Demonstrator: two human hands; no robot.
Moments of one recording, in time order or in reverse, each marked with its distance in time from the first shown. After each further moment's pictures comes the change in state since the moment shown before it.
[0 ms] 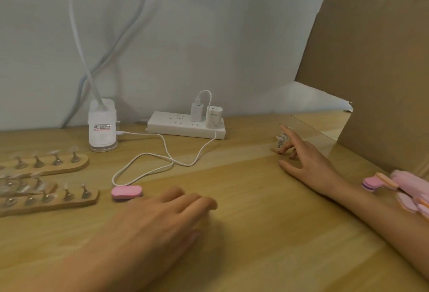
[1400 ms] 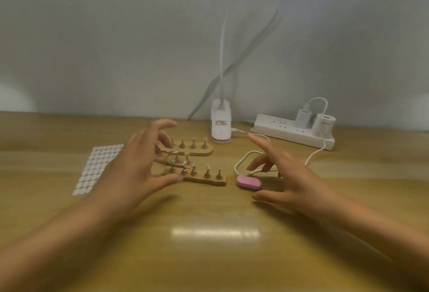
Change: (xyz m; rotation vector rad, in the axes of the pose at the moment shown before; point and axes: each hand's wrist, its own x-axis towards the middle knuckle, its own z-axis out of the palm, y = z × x) left_hand -0.144 -0.111 -0.053 -0.160 0.569 -0.565; right_hand 0.016 -0.232 0.083 0.308 -0.317 -0.513
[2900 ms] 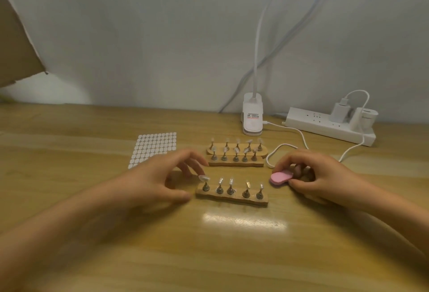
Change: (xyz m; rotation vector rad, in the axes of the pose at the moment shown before) left_hand -0.026 -0.017 -0.034 -0.196 -0.534 -0.118; right_hand 0.008 -0.004 0.004 0.160 -0.088 0.036
